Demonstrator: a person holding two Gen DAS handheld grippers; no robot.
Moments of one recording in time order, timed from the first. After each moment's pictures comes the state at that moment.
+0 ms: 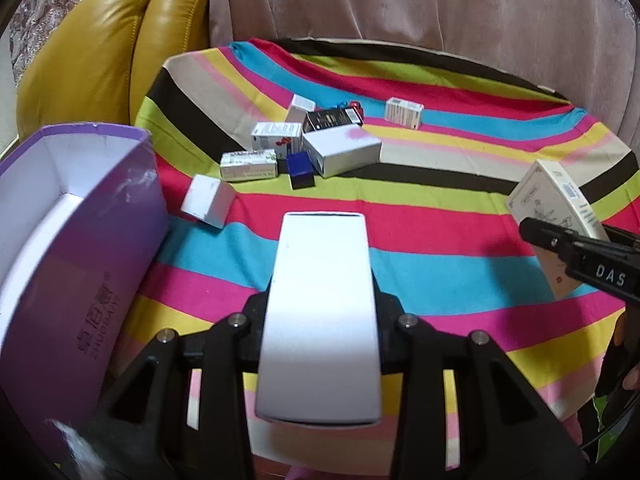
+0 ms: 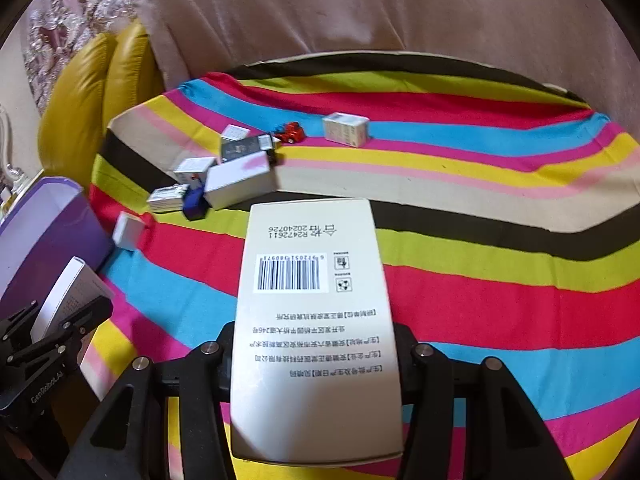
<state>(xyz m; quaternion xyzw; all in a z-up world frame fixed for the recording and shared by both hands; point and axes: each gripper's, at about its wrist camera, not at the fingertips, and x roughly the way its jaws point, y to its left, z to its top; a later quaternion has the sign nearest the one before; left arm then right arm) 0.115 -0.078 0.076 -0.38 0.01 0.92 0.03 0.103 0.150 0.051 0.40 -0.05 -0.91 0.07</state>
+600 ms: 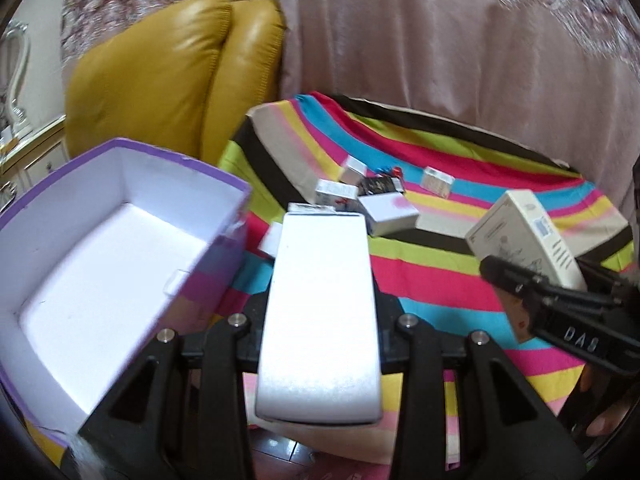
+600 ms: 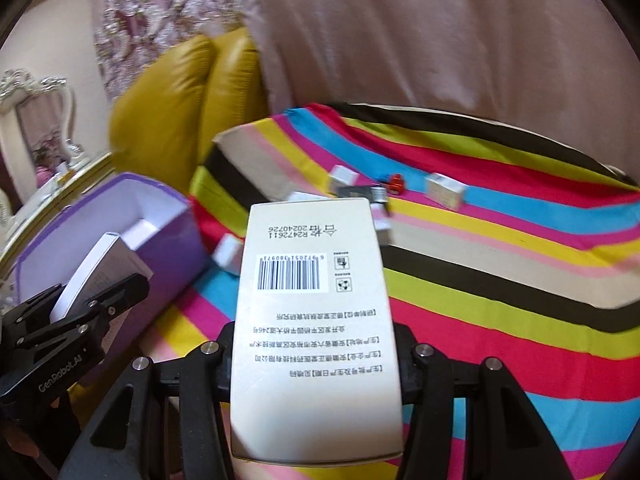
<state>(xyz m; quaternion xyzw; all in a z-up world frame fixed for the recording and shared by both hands) 0.150 -0.145 0.144 -0.32 -0.05 0.95 -0.03 0.116 0.057 0.118 0.35 -0.02 -0.92 0.19</state>
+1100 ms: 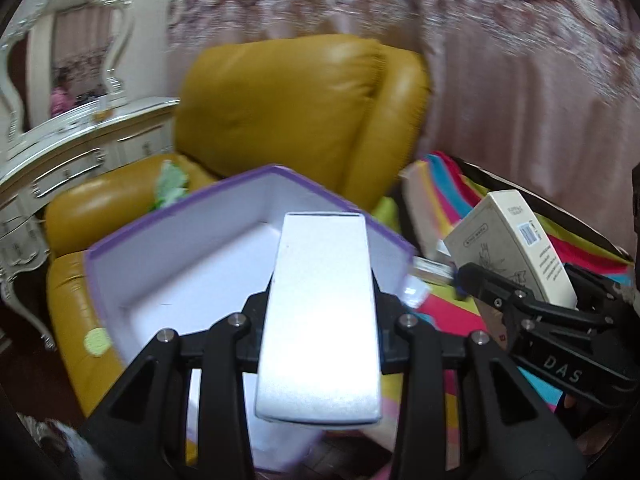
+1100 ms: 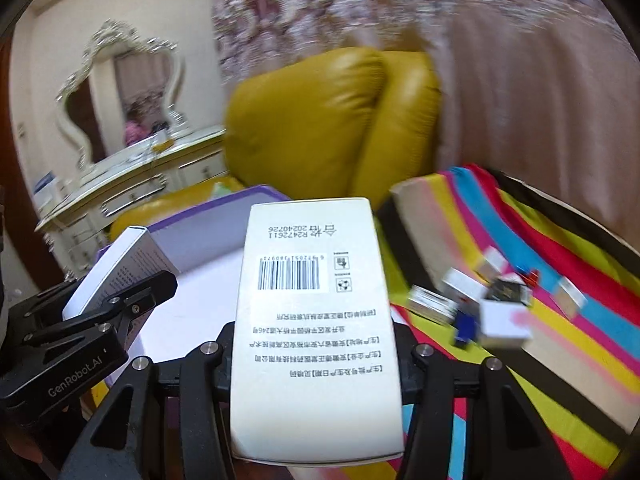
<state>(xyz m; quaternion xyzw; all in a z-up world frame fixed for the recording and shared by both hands) 0.198 -0.265 0.200 -0.27 -0.11 0.94 -0.20 0.103 -0.110 0.184 0.30 0.06 -0.88 0.36</state>
